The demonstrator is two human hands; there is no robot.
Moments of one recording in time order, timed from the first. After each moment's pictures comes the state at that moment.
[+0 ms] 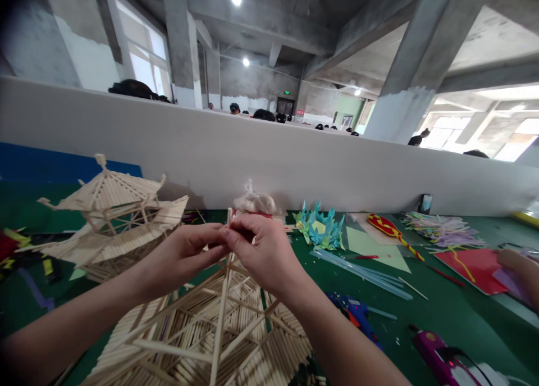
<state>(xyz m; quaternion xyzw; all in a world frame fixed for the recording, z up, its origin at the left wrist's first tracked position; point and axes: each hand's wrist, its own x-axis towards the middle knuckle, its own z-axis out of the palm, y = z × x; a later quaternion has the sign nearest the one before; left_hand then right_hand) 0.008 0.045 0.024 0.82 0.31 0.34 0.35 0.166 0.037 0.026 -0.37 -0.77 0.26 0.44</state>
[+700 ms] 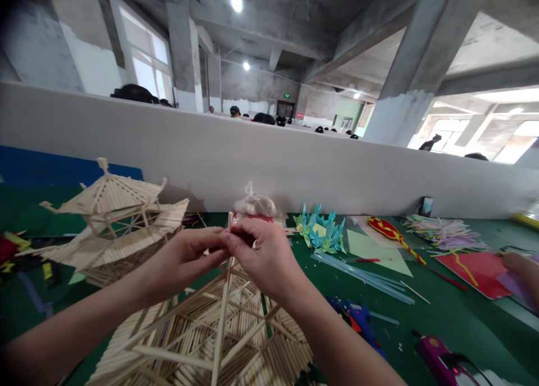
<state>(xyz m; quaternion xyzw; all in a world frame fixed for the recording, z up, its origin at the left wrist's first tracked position) 0.008 0.044 0.026 0.82 0.31 0.34 0.34 0.164 0.037 0.026 -0.36 -0.77 0.27 0.45</state>
